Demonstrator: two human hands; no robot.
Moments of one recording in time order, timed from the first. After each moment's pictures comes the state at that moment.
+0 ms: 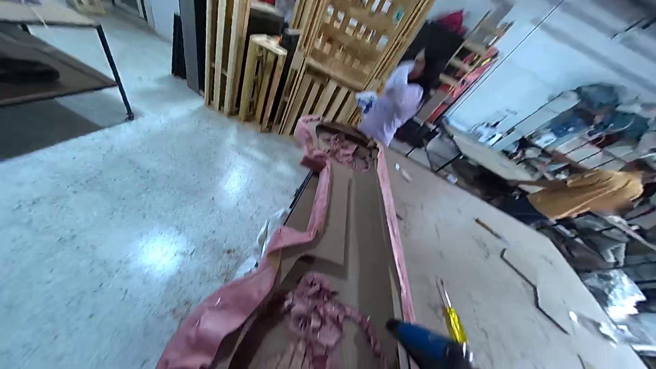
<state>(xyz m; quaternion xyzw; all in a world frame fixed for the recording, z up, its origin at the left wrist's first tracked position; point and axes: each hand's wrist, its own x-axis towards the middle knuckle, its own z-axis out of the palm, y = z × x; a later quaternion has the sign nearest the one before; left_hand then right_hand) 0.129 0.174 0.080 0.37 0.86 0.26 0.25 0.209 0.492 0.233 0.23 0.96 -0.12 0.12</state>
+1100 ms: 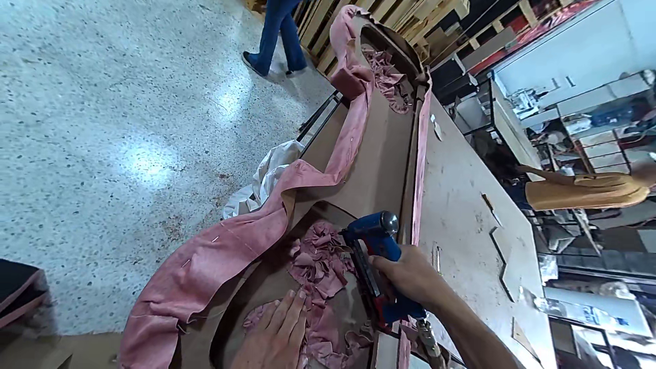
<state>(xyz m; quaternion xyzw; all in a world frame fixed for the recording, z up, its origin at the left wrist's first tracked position) 0.153 0.168 0.060 0.35 0.85 0.34 0.20 0.041 0.455 0.154 0.34 0.86 -0.25 0.29</state>
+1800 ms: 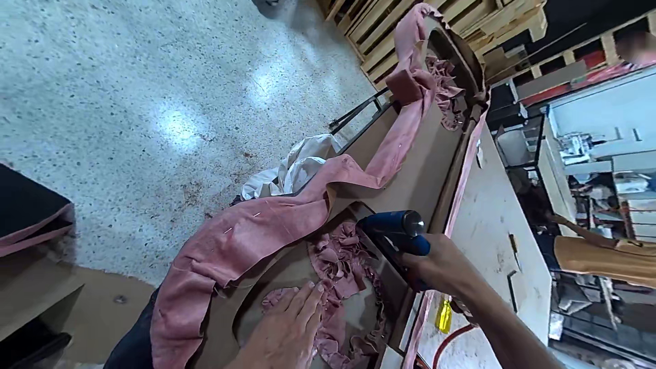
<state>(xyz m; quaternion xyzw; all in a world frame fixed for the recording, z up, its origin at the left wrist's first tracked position) 0.153 0.168 0.053 0.31 0.83 0.40 0.25 0.010 0.439 0.197 0.12 0.95 -0.05 0.30</state>
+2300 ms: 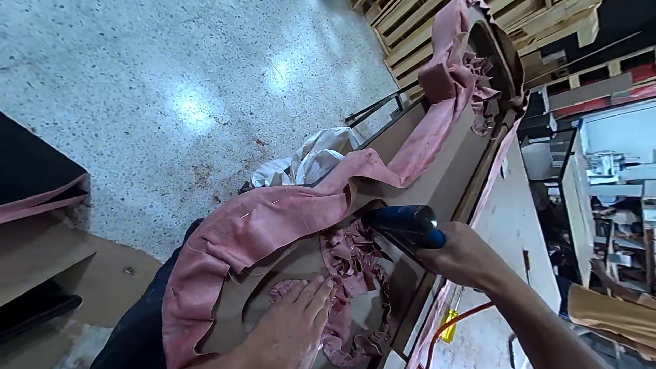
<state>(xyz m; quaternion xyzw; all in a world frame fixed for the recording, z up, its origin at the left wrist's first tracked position) 0.148 0.169 0.041 0.32 0.82 0.41 0.24 -0.024 0.421 0.208 -0.02 0.95 0.01 0.33</state>
